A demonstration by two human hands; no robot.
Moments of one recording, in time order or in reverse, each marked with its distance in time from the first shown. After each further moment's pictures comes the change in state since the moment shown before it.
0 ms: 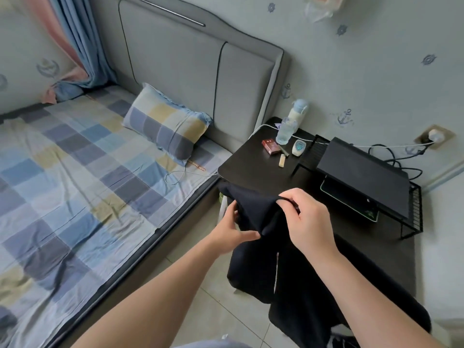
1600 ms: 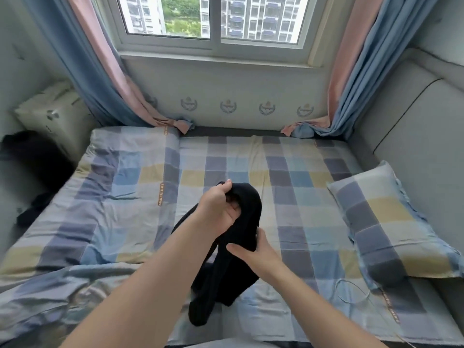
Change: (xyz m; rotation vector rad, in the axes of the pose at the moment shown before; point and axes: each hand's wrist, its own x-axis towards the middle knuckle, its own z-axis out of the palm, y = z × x) left_hand -0.147 0.056 -0.574 -1.351 1.161 0.167; right_hand 0.169 -0.382 0.507 0.496 -1.396 0.032
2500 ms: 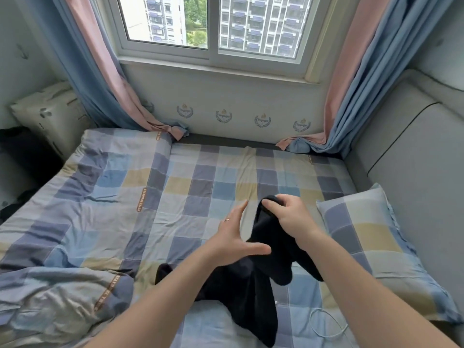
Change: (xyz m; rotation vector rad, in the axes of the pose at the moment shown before) left_hand 0.054 -0.116 0.071 1.252 -0.267 0.420; right_hand 0.051 -0.040 -0.215 -0.088 0.185 -0.255
